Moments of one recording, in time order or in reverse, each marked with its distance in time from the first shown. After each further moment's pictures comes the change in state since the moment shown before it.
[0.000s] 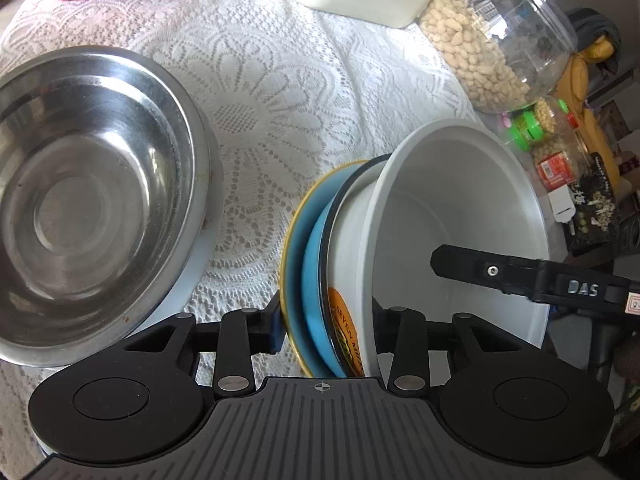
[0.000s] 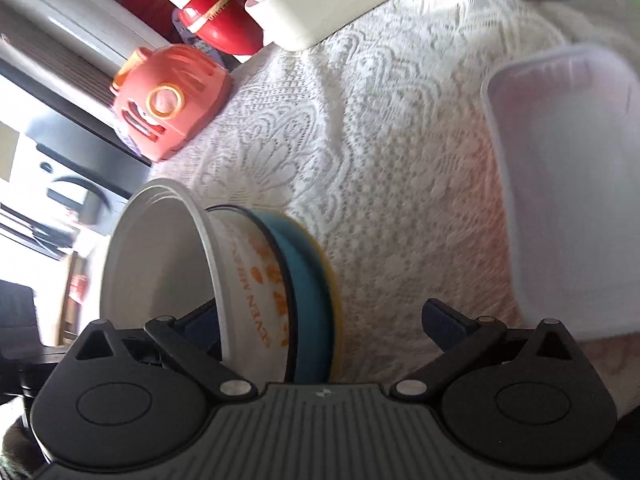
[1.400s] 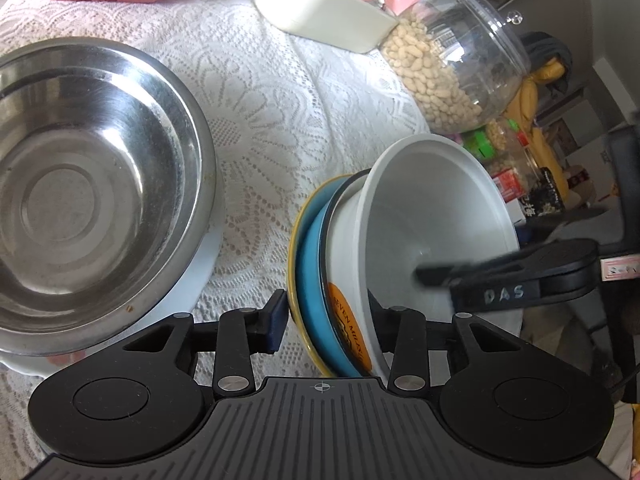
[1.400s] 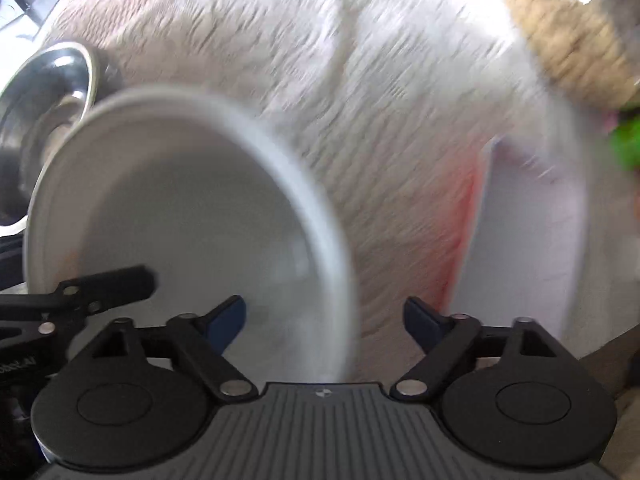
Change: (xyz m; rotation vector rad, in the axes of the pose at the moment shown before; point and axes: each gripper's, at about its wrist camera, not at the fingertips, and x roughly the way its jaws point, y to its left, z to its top) left arm -0.013 0.022 -0.012 0.022 -0.081 -0.152; right arm 0.027 0.096 0.016 -0.414 0.281 -0.604
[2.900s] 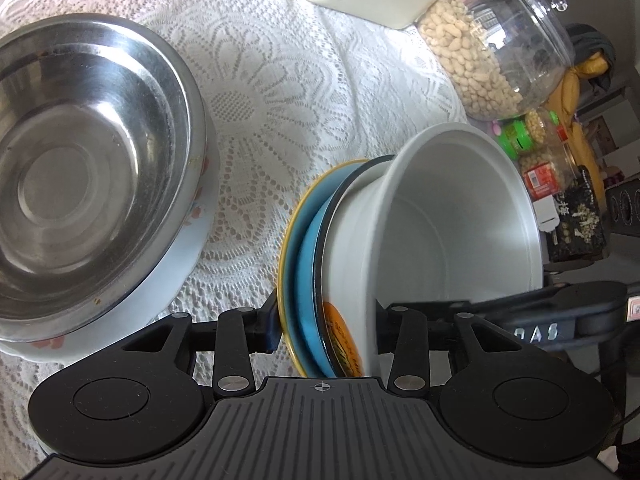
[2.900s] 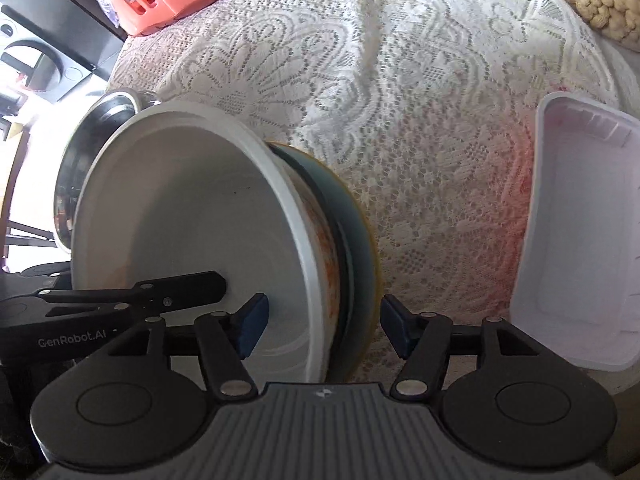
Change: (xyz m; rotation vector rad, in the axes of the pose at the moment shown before) left arm 0.021 -0.015 0.007 -0.064 0.090 0.106; right arm 0.037 -0.040 -0.021 0.132 0.003 0.483
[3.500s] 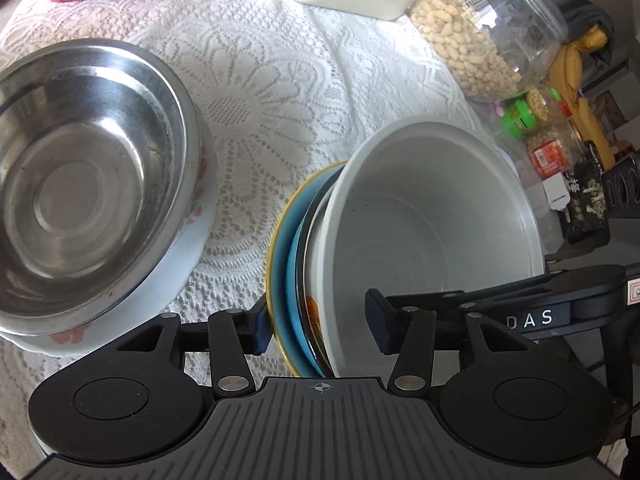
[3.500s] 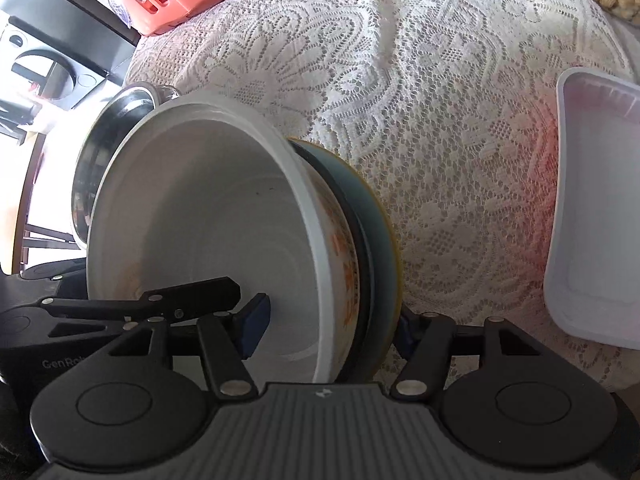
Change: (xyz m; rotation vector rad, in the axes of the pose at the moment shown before) left arm -0.006 -0.010 -0.004 0.063 0.007 0.051; right arm 0.003 0.002 -0.007 0.036 -0.006 0.052
